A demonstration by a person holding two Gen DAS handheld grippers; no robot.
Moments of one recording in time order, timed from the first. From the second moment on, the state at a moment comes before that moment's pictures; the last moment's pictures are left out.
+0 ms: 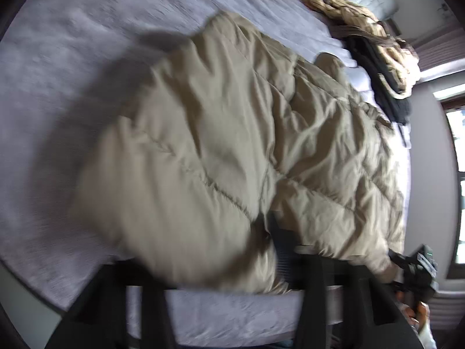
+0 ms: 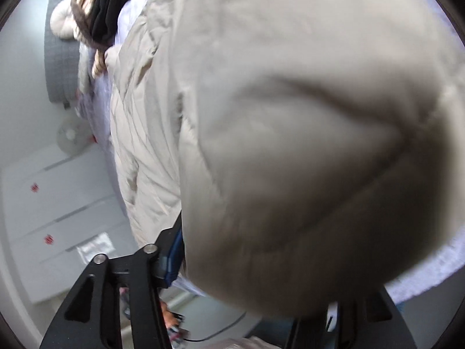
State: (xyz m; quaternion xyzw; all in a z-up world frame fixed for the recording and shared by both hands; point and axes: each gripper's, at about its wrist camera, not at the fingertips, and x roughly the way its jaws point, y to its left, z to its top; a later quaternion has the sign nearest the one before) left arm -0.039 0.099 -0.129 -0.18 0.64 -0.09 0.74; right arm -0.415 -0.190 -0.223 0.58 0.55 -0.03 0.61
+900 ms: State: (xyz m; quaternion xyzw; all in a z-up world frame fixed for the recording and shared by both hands) left arm -0.004 0.050 -0.108 -0.03 0.63 -0.06 0.77; right arm -0.356 -0.182 -0.146 0.34 0.53 -0.17 0.76
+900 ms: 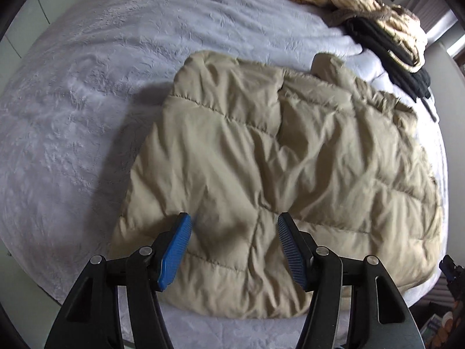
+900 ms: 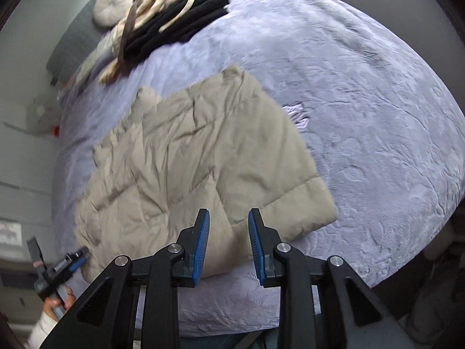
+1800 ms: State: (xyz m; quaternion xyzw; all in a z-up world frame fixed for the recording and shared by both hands) left arm 0.020 0.074 -0.104 0.01 0.62 -0.08 0.78; right arm -0.261 -0.098 -0.136 0.28 0.58 -0.15 0.75
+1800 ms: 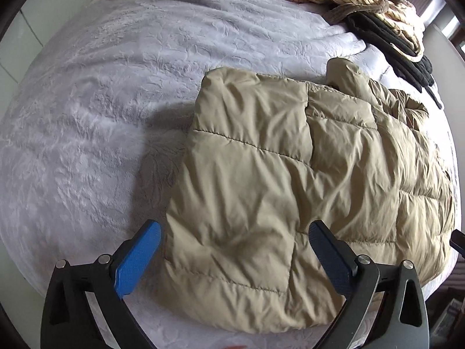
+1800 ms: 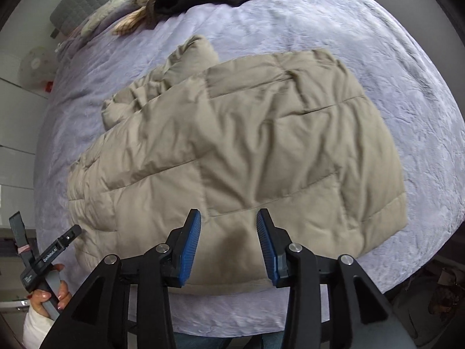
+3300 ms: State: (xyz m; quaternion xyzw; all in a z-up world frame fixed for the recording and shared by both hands) left arm 0.085 0.084 -0.191 -0.16 0.71 -0.36 0.59; right arm -0.189 -0.039 -0.160 0.25 0.56 -0.07 0.79
